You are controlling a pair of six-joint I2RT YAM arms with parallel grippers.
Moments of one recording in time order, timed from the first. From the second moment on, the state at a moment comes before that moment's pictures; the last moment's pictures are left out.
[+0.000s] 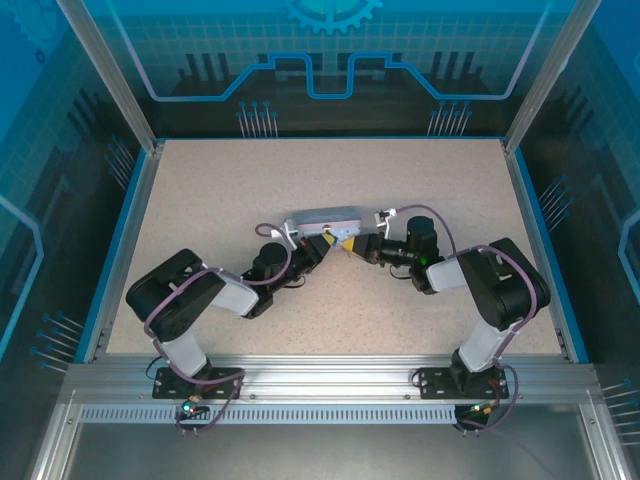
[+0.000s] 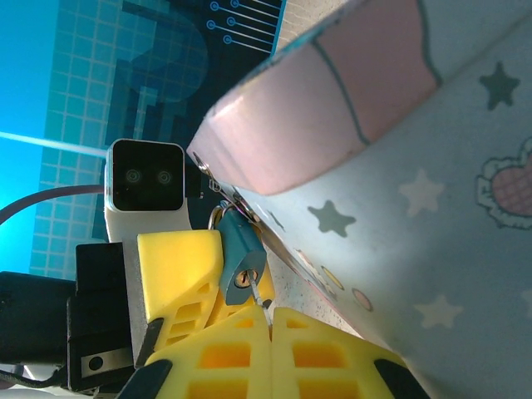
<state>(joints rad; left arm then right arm) -0.66 1.72 0.48 1.11 0.09 -1.27 0.34 1.72 0.54 0.91 -0.87 1.04</state>
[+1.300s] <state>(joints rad) -0.66 1.78 0.48 1.16 0.05 -1.27 0.36 1.82 0.58 0.97 -0.85 1.28</state>
